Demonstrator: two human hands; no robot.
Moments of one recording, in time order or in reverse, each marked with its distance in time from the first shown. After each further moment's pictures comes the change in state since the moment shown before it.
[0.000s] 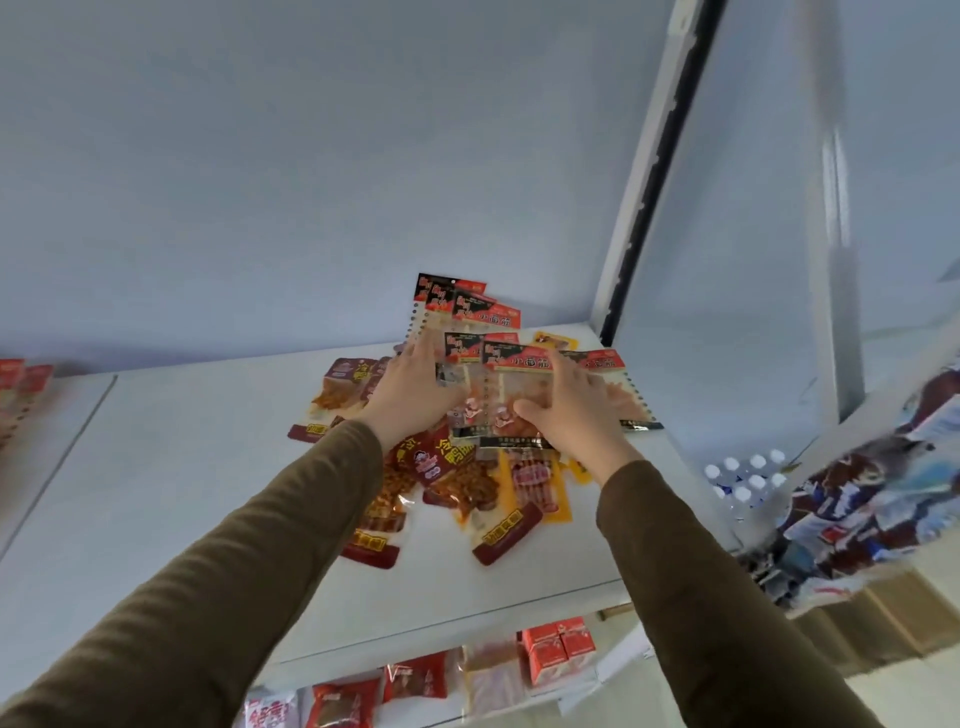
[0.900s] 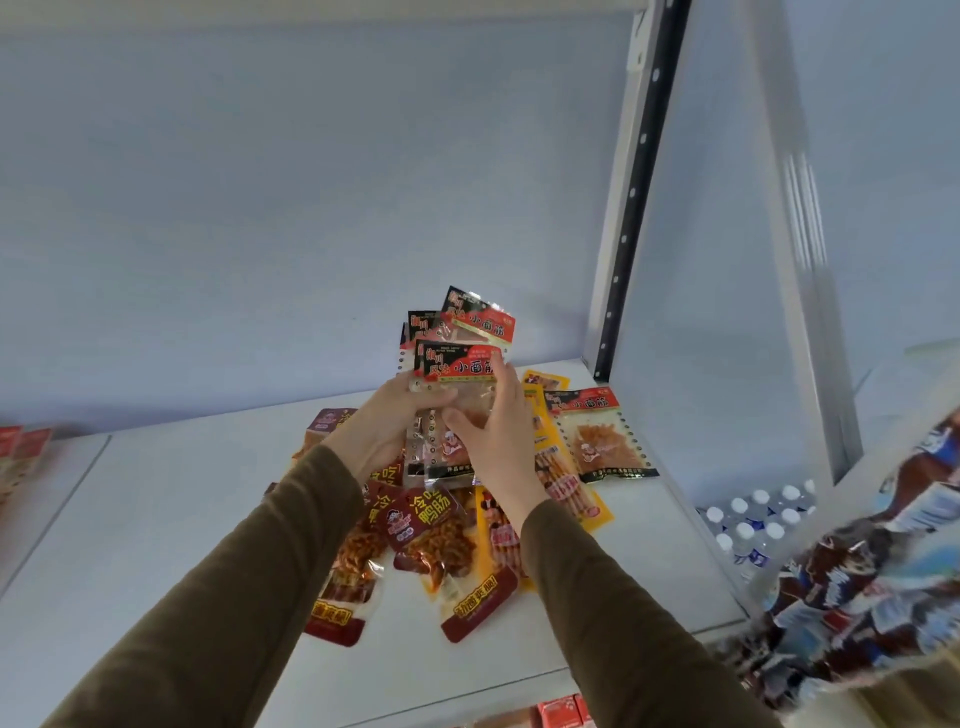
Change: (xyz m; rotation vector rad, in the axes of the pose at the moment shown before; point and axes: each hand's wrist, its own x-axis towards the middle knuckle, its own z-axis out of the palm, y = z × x) left_hand 0.059 0.007 0.008 -0.910 -0.168 -0.163; right_hand 0.036 -0.042 0.041 0.649 0.241 -0.103
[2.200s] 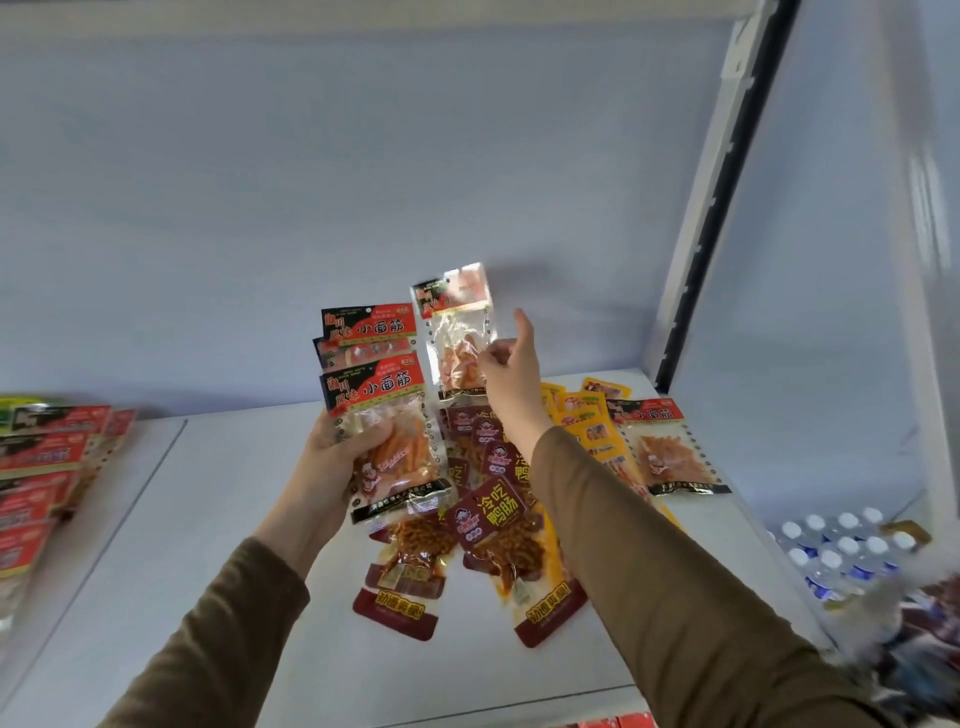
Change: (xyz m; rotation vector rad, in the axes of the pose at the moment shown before) left_hand -0.100 -0.028 -0.092 -0.250 0.291 0.194; right_hand 0.057 -0.062 0.044 0.454 -0.058 0.107
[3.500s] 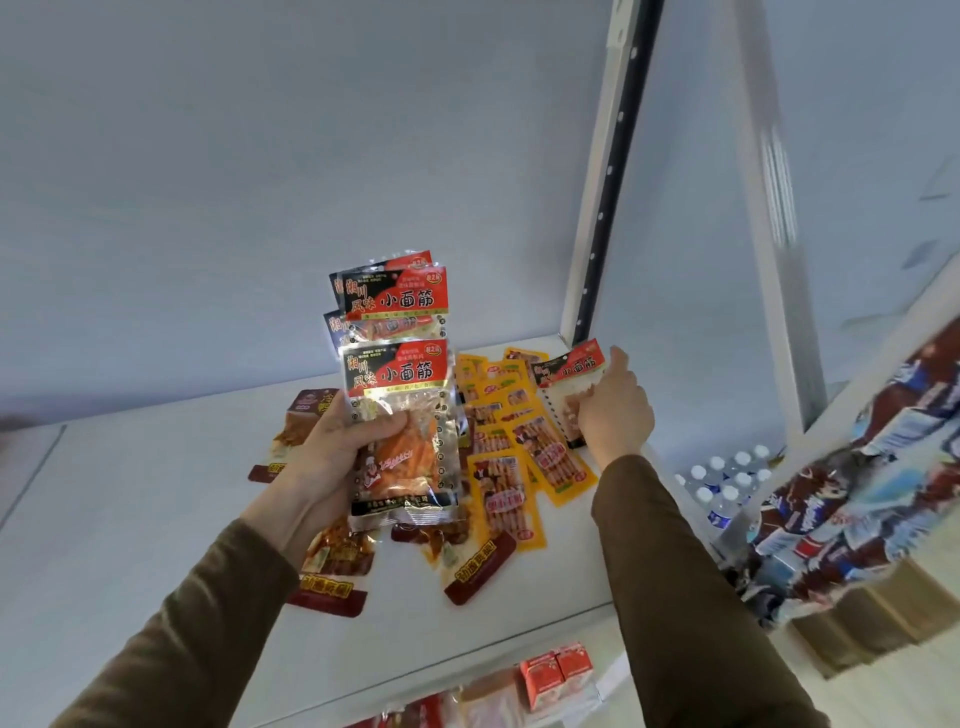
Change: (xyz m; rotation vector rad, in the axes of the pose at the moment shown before) left_hand -0.012 -0.015 0.072 -0.099 -0.312 -0.193; right_hand -0.041 0.057 -0.187 -0.972 0.471 0.174
